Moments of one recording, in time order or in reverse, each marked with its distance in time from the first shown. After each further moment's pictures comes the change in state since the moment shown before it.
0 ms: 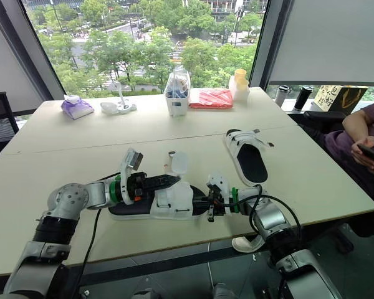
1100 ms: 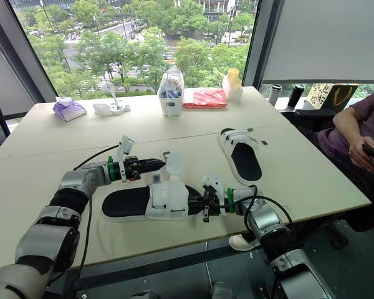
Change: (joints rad) left arm -0.266 -0.003 -0.040 0.603 0.621 -0.633 -0.321; right arm -0.009 0.046 0.000 0.030 -0.026 -0.037 -0.005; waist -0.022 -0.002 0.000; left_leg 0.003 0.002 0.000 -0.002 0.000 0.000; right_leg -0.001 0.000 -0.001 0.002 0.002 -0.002
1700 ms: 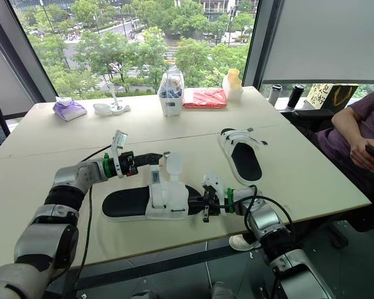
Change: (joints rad) left arm -0.029 0.002 0.100 -0.089 -0.064 0.170 -0.041; right arm 0.000 0.001 0.000 0.000 0.000 0.000 -0.002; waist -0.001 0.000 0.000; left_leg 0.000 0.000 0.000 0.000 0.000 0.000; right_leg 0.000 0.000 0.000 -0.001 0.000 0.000
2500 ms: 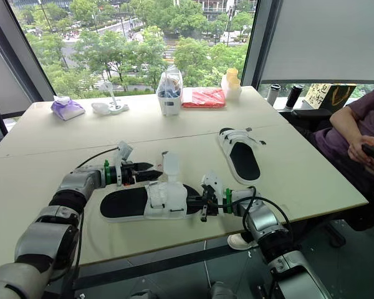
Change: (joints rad) left arm -0.059 0.011 -0.005 0.230 0.196 -0.259 0.071; right arm 0.005 0.026 -0.016 0.002 -0.001 0.007 -0.023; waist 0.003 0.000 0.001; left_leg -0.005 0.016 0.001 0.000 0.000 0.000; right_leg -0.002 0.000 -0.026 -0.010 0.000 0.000
